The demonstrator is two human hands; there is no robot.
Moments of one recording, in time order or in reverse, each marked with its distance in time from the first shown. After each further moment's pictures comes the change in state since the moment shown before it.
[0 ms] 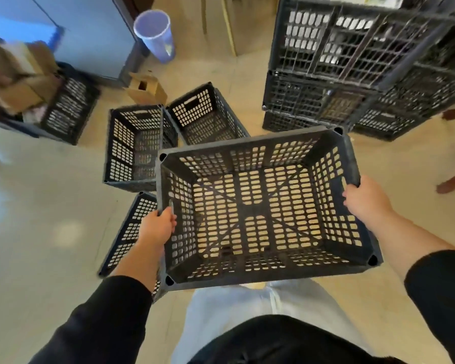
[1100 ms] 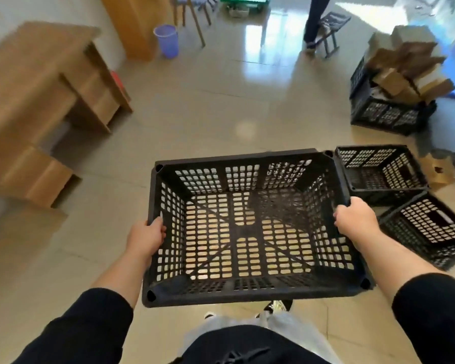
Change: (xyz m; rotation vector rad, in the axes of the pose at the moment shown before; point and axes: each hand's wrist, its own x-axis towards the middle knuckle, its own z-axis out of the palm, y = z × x) left_hand -0.447 -0.491 0.025 -1.094 0.941 -0.566; right_hand -0.323 -0.043 0.129 -0.625 -0.554 -1.239
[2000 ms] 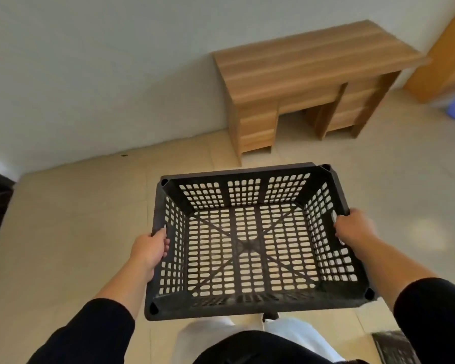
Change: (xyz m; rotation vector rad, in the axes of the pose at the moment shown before) left_hand 0.022 -0.205 -0.343 -0.647 0.670 -0.507; right_hand -0.253 -0.422 0.379 -0.472 -0.573 -0.819
